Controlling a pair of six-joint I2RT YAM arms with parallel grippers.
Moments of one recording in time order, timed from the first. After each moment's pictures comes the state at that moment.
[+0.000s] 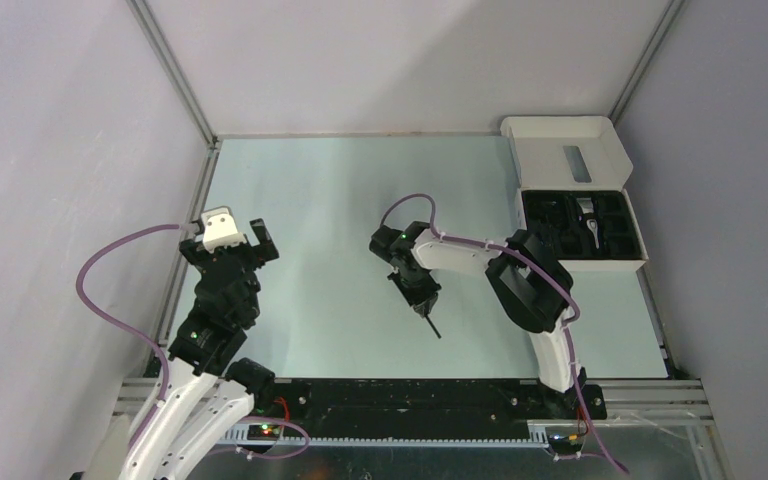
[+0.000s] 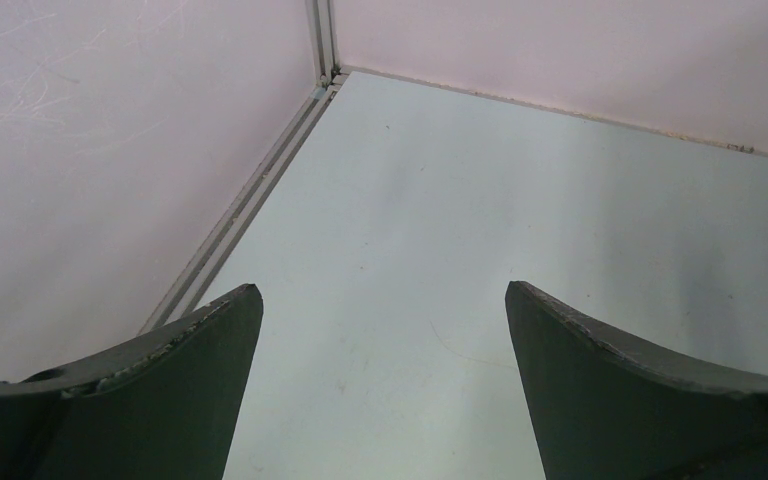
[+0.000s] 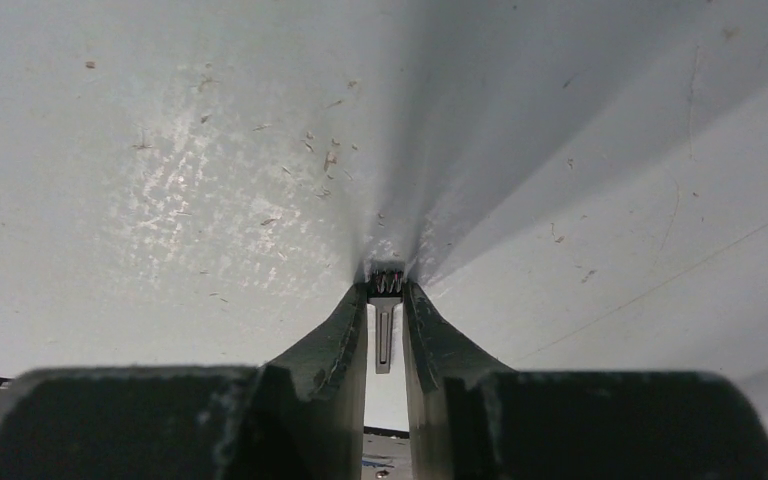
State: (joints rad) left arm -0.45 0.51 0.63 -0.22 -0.78 -0.08; right arm 0.90 2.04 1.45 -0.97 0.04 0.33
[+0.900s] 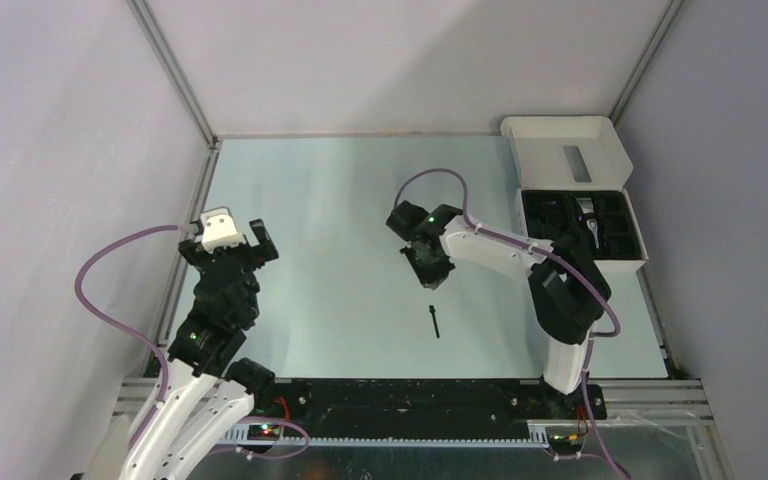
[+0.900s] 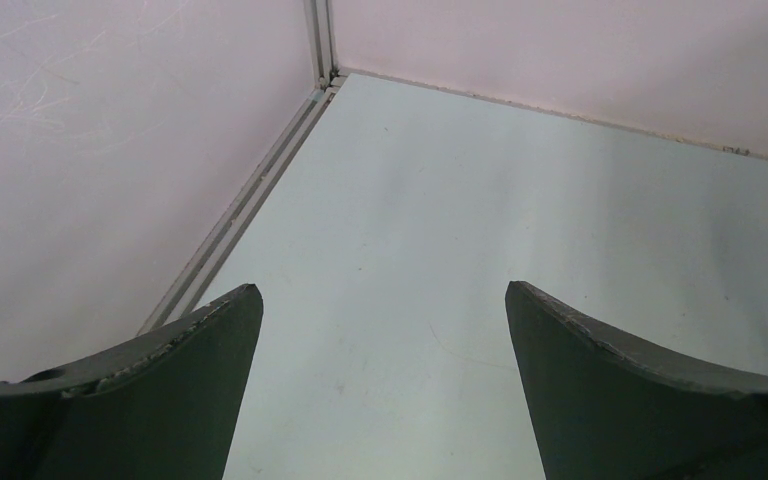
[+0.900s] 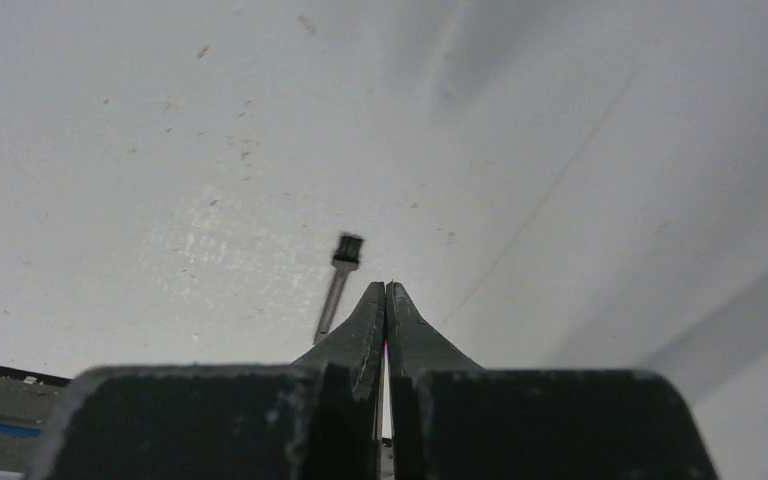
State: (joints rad) left arm -0.45 0.50 0.63 -0.22 -0.78 -0.08; right arm 0.84 1.86 1.42 -0.94 0.13 0.32
